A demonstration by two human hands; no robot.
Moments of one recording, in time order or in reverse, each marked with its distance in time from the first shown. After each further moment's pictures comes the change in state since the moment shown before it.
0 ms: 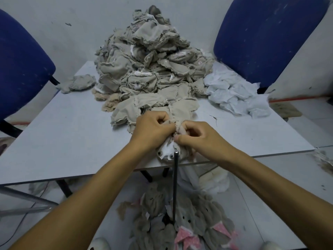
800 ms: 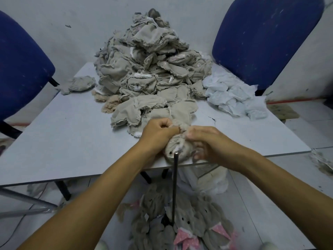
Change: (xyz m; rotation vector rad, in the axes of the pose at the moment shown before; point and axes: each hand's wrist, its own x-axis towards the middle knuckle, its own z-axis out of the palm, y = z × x) left_hand -0.008 -0.001 0.020 -0.356 -0.116 -0.241; right_hand -0.003 0.018 -0.013 0.439 -0.100 0.194
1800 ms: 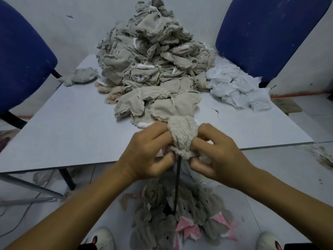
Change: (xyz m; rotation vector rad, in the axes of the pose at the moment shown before) left_hand -0.061 -0.011 -0.037 0.676 -0.053 1.077; right_hand -0.048 0.012 0.028 -1.239 0.232 -1.004
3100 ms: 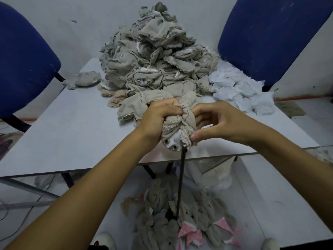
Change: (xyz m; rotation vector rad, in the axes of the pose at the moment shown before) left_hand 0.067 -0.020 0.004 -1.143 0.140 -0.820; right_hand 0.059 0.044 -0.030 0.949 -0.381 0.488
